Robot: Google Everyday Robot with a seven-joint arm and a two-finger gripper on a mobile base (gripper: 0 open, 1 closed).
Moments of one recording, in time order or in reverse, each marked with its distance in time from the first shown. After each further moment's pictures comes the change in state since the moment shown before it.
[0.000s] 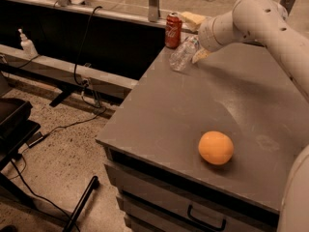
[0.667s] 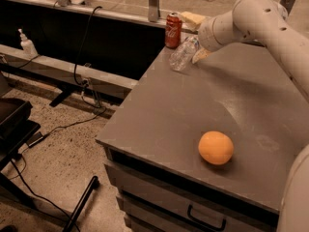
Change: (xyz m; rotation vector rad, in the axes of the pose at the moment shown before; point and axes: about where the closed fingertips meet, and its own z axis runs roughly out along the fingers) arm 0.000 -0.001 -0.001 0.000 0.000 0.000
